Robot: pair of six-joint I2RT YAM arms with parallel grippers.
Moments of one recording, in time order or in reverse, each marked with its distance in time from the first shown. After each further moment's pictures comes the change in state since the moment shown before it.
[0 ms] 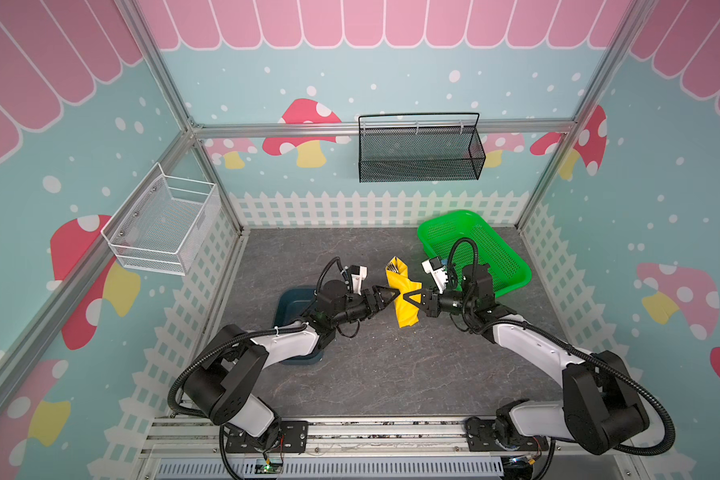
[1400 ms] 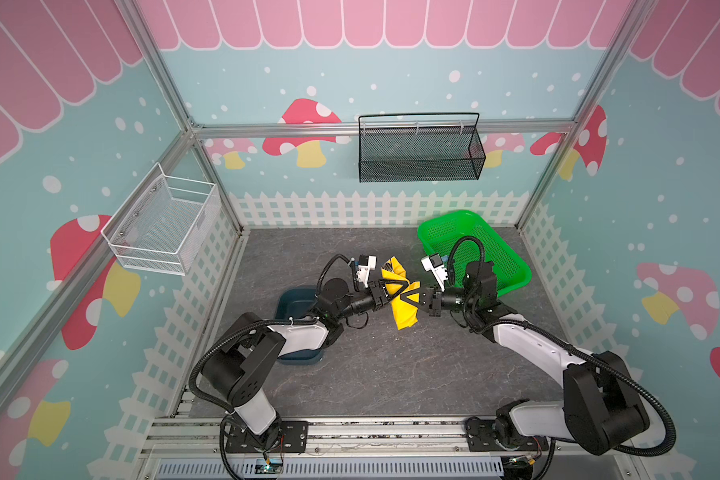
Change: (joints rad) left arm -0.021 0.124 0.059 0.360 0.097 -0.138; right arm 0.000 0.000 0.009 0.132 -0.185 0.115
